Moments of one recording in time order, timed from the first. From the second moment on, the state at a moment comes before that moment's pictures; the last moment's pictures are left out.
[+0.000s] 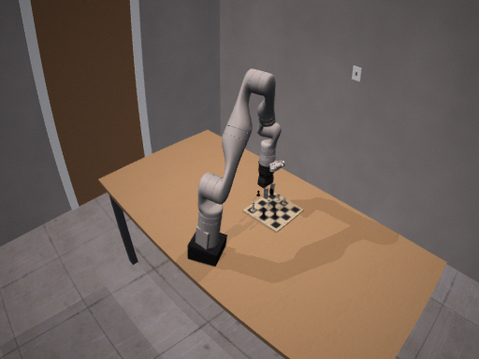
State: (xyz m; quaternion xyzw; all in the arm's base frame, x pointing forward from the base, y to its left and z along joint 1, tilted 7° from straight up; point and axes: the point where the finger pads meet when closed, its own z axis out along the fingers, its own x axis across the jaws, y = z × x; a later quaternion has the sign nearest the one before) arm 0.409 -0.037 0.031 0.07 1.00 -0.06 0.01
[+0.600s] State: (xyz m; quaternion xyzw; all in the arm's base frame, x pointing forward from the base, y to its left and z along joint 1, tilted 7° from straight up) arm 0.415 -0.031 0.071 0.07 1.00 -0.06 0.02
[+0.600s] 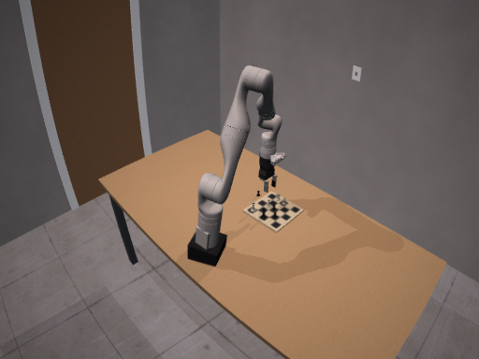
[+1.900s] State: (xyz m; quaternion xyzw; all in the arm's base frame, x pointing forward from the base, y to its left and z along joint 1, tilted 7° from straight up) arm 0.409 -0.027 0.112 0.07 1.00 -0.06 0.02
